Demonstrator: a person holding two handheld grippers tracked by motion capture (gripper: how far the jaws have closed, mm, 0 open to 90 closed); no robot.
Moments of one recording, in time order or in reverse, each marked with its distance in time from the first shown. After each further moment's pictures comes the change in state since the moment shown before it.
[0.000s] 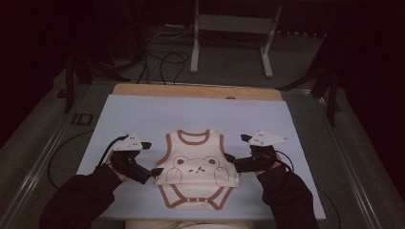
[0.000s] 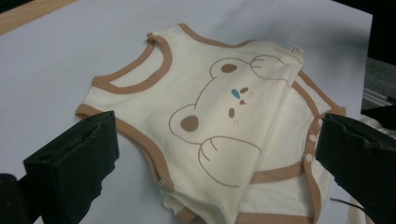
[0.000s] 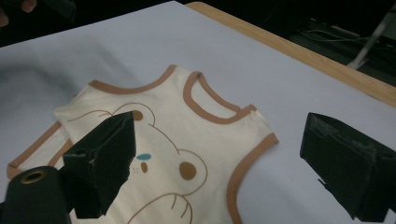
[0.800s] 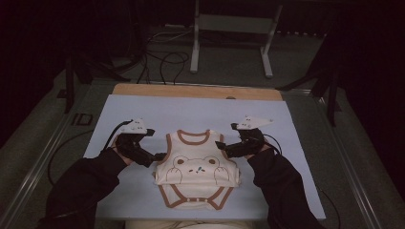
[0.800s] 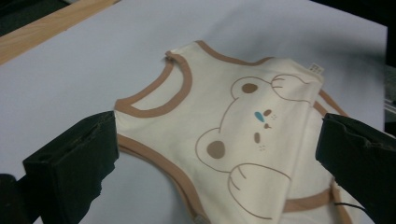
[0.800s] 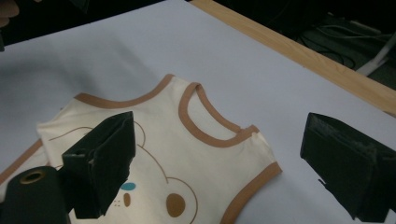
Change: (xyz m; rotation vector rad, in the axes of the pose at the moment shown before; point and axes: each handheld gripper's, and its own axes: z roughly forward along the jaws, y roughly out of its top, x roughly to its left) left arm 0.032 0.026 0.015 0.006 -0.002 -0.004; right arm -0.021 0.025 0.042 0.039 0.048 -0.016
